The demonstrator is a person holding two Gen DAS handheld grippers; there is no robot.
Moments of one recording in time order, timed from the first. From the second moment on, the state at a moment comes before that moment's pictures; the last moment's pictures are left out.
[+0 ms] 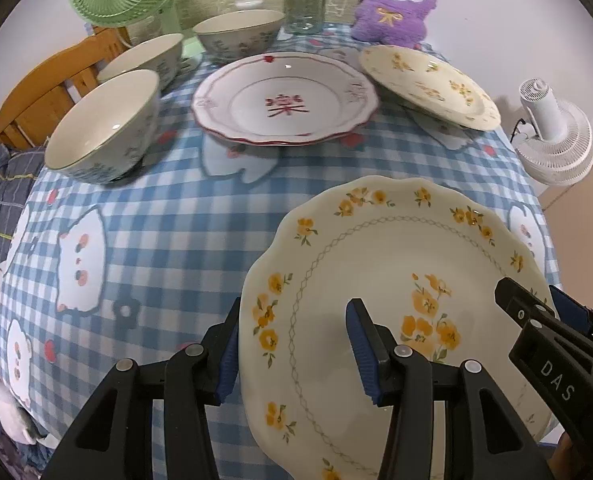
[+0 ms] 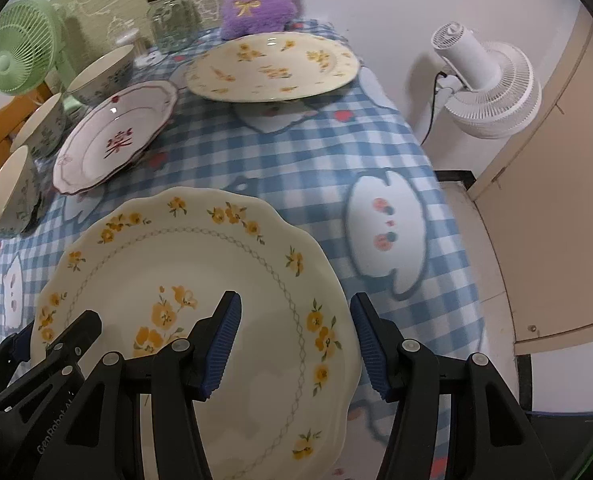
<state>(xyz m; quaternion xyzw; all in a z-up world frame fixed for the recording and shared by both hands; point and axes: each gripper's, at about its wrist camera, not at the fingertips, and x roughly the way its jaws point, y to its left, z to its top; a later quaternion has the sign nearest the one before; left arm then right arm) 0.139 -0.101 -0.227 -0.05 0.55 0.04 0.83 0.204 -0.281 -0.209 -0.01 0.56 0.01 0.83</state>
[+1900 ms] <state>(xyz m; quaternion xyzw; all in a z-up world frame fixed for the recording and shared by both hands) 0.156 -0.150 -0.157 -0.04 0.51 0.04 0.86 0.222 -0.314 -0.127 -0.01 0.49 0.10 0.87</state>
